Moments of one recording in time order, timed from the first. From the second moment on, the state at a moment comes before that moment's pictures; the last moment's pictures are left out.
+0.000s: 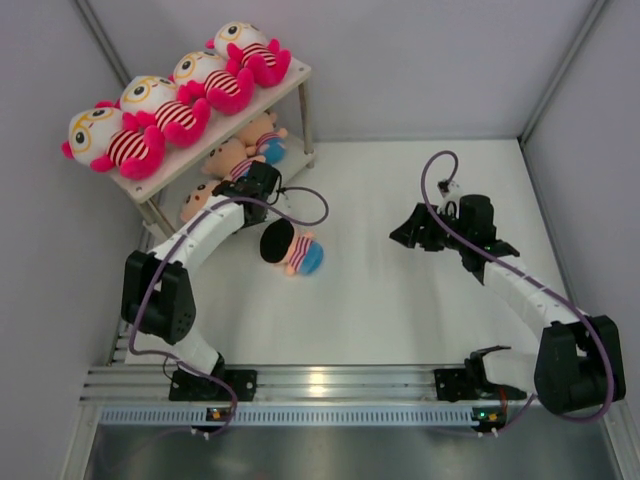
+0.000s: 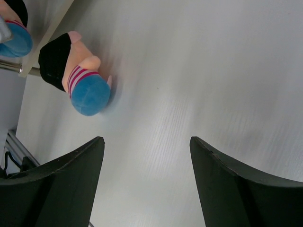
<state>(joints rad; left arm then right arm) -0.41 1.62 1.33 -0.84 -0.56 0.89 0.20 1.20 0.70 -0.03 -0.49 0.44</state>
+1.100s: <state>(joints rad) -0.23 1.96 1.64 -0.76 -0.44 1.12 0.20 1.22 0.70 -0.03 -0.48 0.44</state>
